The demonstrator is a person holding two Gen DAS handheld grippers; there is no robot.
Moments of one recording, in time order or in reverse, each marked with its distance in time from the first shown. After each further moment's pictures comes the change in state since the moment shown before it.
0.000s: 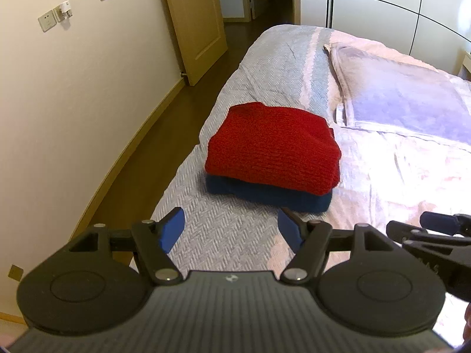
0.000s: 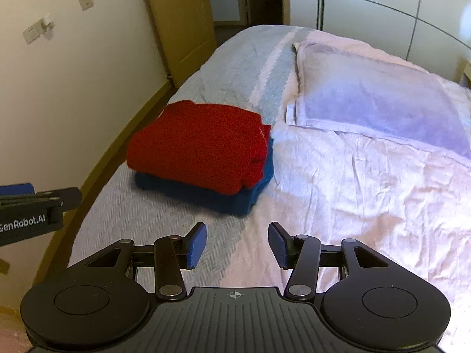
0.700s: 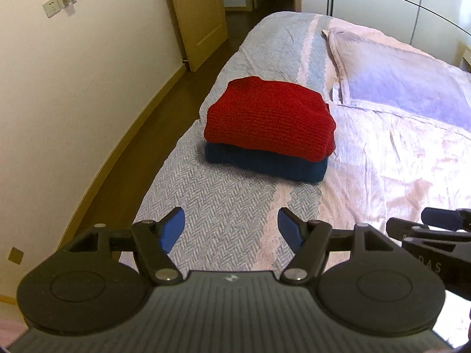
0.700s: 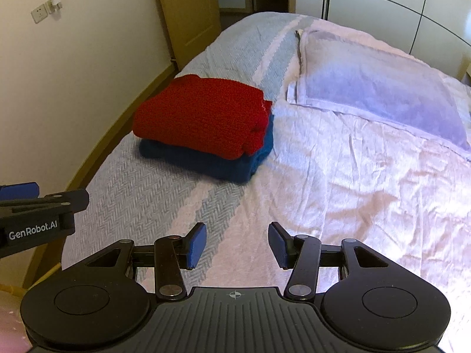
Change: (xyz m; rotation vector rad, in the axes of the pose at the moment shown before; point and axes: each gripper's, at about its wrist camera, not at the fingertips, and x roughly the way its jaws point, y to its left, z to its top) left arm -0.018 -0.010 -0.044 -0.021 0.041 0.012; right arm -0.017 0.002 -0.039 -0.039 0.053 -0.002
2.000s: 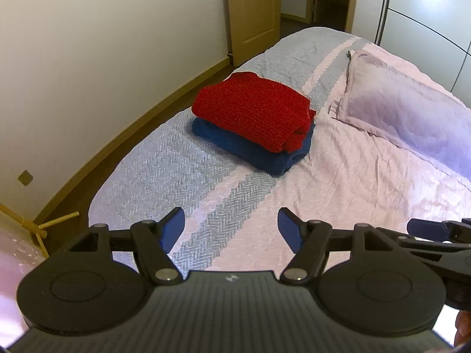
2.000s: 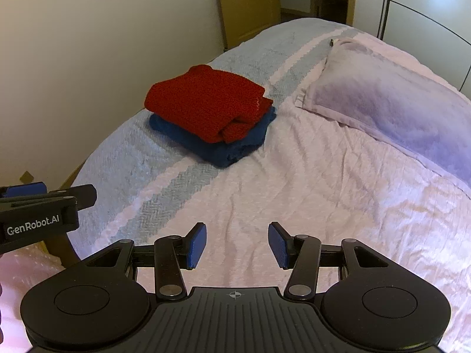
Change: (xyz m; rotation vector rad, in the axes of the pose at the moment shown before) left arm -0.071 -0.156 -0.032 -0.283 0.003 0.143; right arm -0.033 -0.155 -0.003 -0.250 0.030 0.191
